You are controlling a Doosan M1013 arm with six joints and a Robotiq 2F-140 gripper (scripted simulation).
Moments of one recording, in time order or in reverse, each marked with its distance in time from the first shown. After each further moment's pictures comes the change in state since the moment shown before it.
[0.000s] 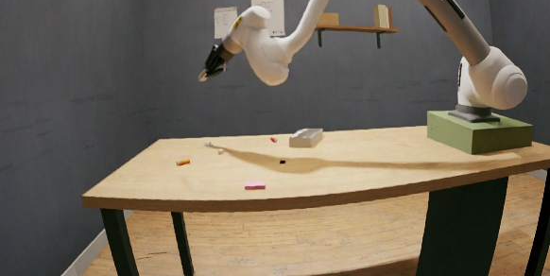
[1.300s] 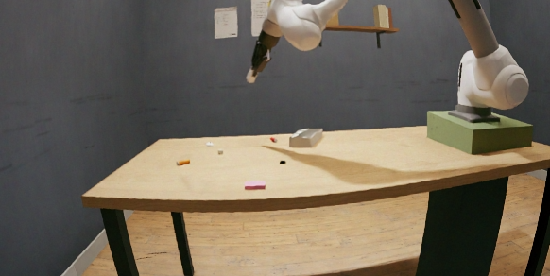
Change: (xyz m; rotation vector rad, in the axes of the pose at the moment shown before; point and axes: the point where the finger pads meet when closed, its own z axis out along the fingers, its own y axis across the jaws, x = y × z) arm -0.109 -0.098 -0.157 0.295 -0.176 0.259
